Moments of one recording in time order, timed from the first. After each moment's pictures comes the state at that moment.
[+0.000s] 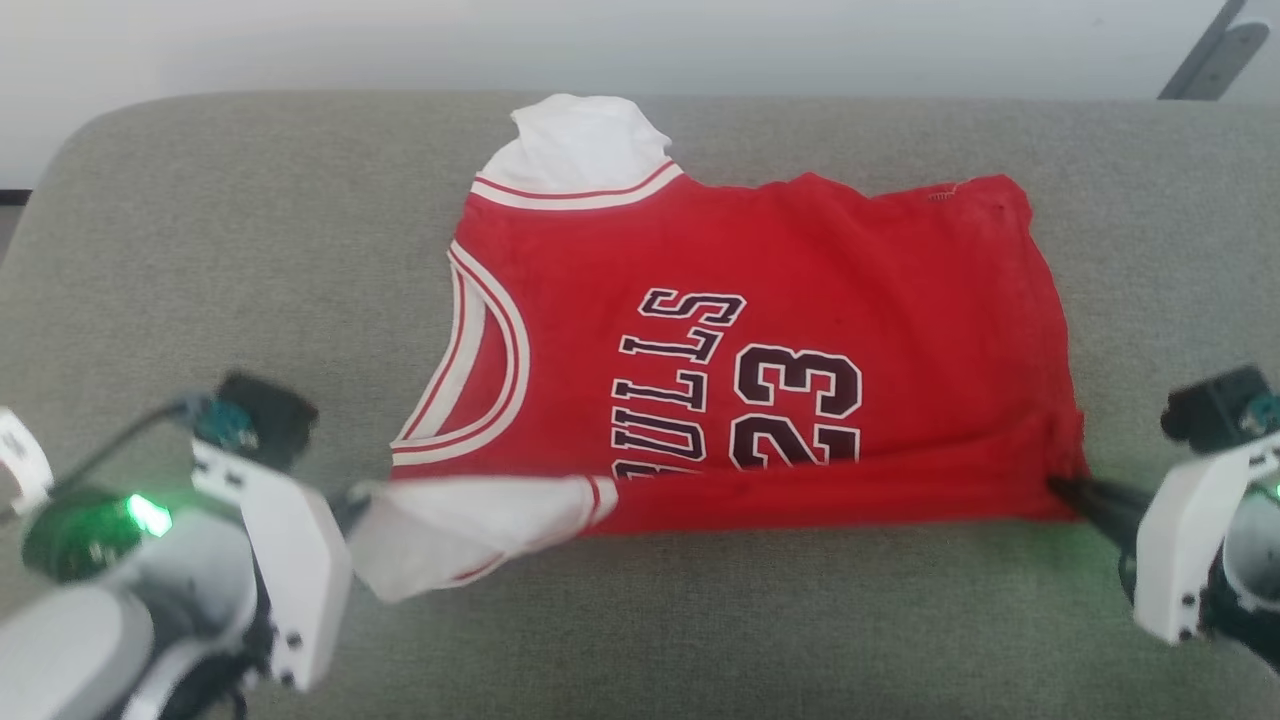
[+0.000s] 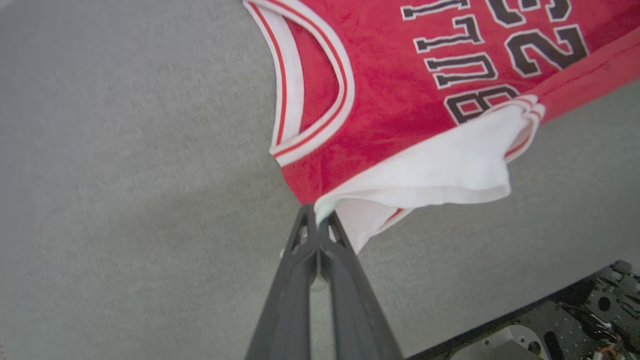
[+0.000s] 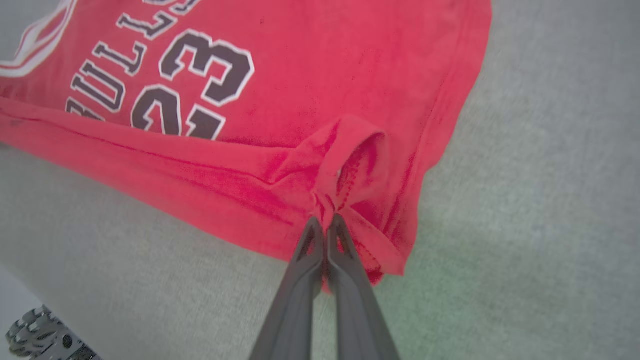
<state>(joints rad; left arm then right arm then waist) -0.37 0.95 -0.65 -0.35 -0.93 0.36 0.66 -0.21 -0.68 0.31 0.06 0.85 0.13 0.54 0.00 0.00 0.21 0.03</state>
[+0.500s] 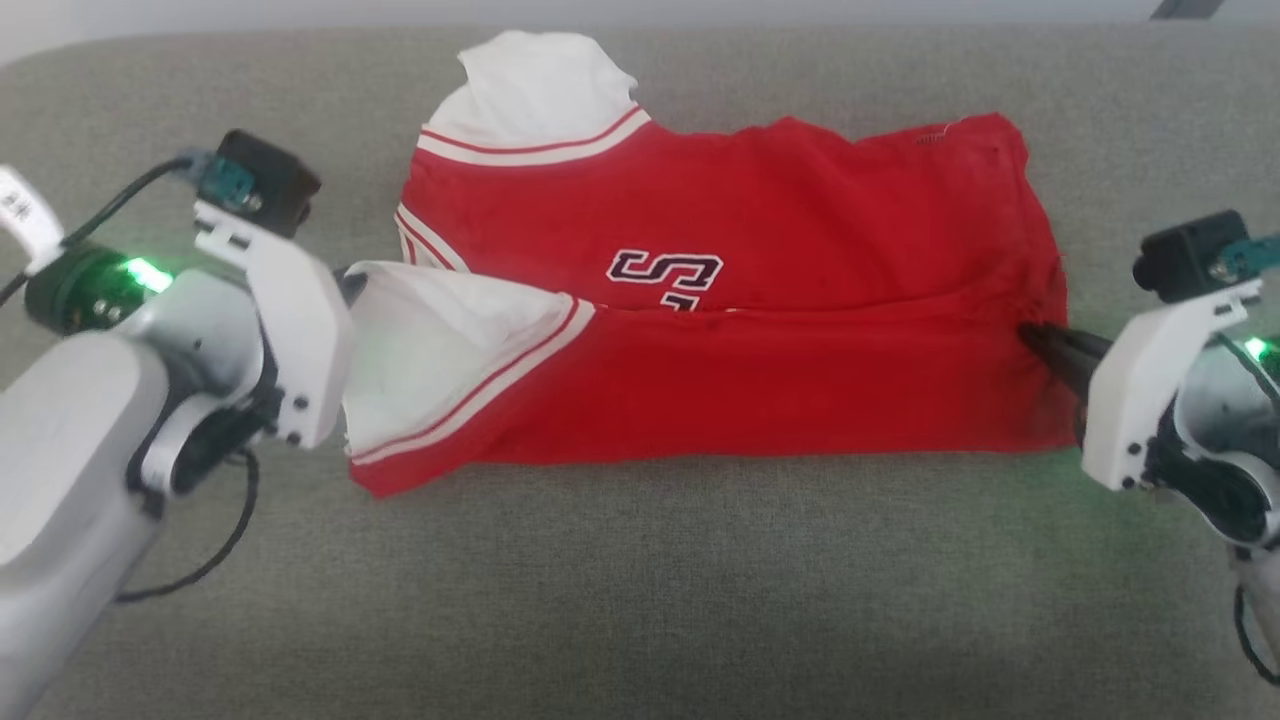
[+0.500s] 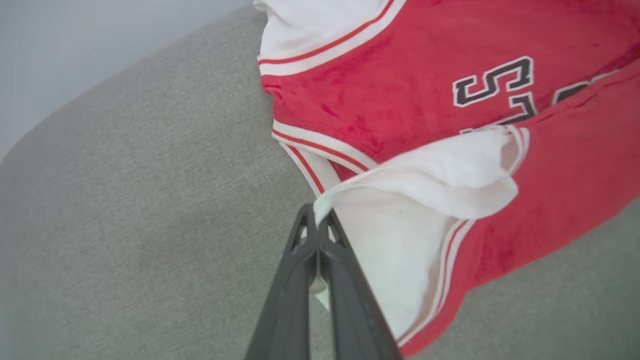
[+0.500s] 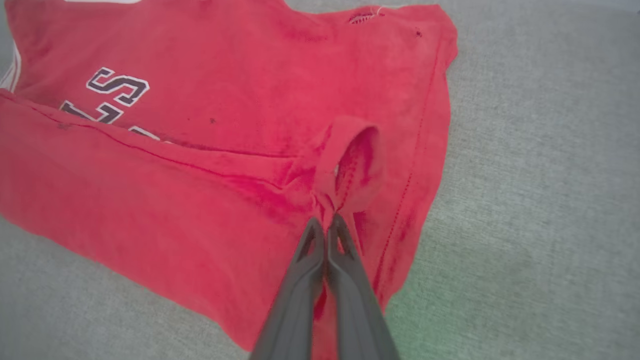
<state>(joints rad) -0.79 0.76 -0.69 0.07 -0.82 0.10 0.63 -0.46 -0.49 0.24 0.17 0.68 0.13 0.59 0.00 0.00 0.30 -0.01</state>
